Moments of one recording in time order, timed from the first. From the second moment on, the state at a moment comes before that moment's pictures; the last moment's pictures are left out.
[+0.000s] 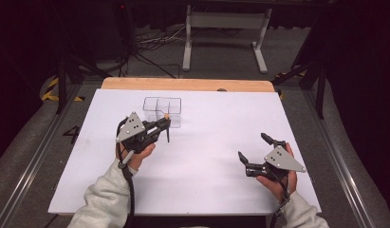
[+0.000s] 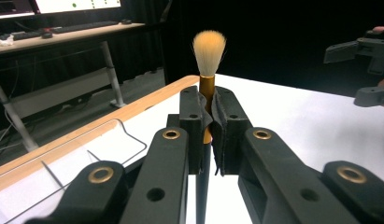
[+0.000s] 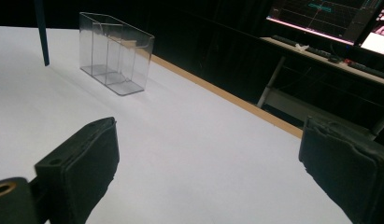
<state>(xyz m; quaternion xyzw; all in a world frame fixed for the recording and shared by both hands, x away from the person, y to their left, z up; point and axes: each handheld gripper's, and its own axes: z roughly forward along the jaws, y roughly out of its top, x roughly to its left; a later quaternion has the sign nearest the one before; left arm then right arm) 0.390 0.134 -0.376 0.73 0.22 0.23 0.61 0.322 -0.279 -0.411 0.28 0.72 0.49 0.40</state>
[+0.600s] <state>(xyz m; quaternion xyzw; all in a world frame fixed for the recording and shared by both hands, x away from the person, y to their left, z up) 0.400 0.154 -0.362 0.72 0.23 0.25 0.60 0.311 -0.311 -0.415 0.31 0.71 0.48 0.41</state>
